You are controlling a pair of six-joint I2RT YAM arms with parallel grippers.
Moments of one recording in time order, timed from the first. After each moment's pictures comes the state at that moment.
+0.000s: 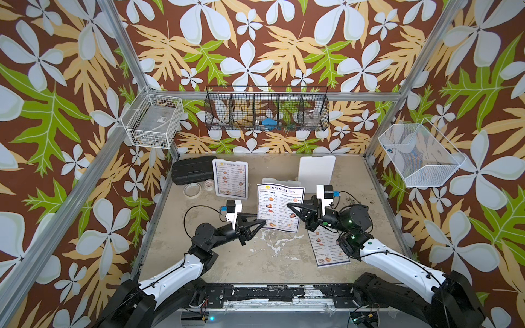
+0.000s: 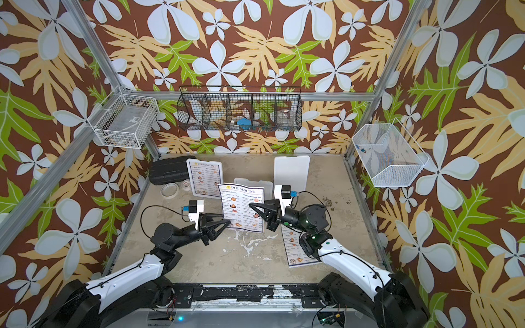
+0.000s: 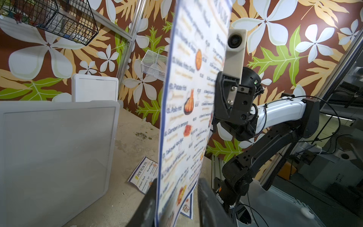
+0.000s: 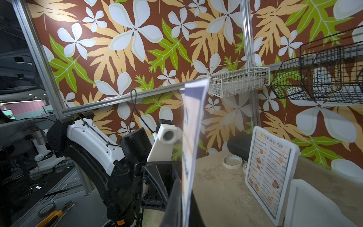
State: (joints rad) left arm -0.53 0.96 0.22 0.99 0.66 -0.56; right arm 0.58 1.07 0.53 0.88 -0.70 0.43
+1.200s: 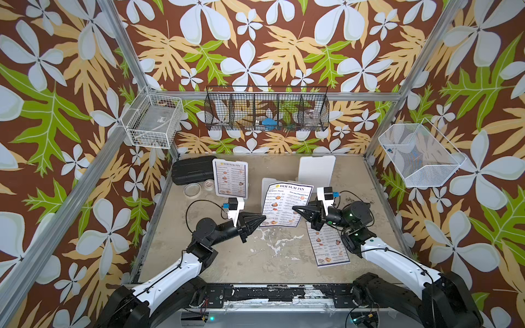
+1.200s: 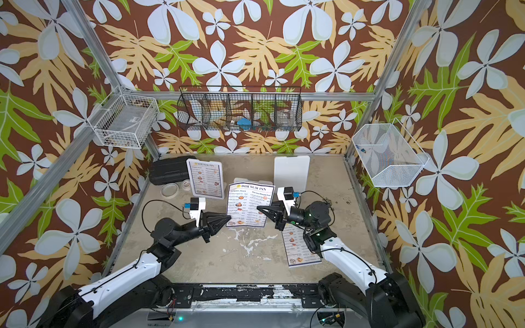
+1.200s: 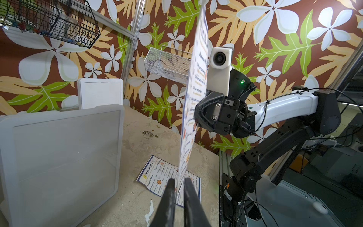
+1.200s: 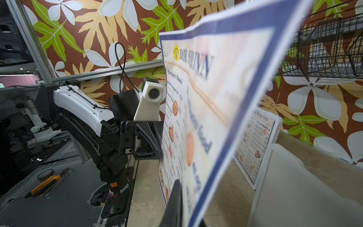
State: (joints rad) left arm -0.53 0.93 0.30 0.81 0.66 -0.47; right arm 0.42 1.08 0.49 0.83 -0.91 0.32
